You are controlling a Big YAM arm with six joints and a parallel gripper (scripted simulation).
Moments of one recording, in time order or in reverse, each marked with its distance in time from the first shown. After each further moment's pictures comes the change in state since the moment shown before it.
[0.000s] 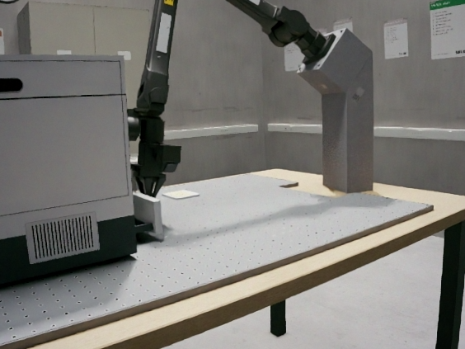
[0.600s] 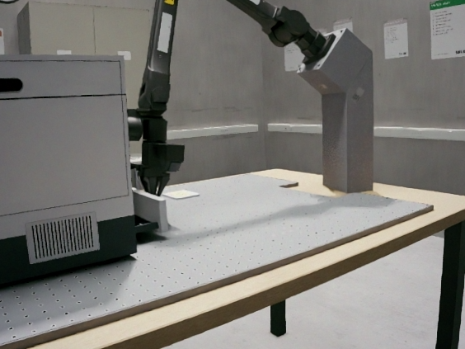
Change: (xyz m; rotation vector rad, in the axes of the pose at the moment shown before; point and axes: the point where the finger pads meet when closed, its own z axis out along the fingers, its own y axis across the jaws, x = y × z) arm 0.000 0.012 -0.002 -0.032 -0.001 0.001
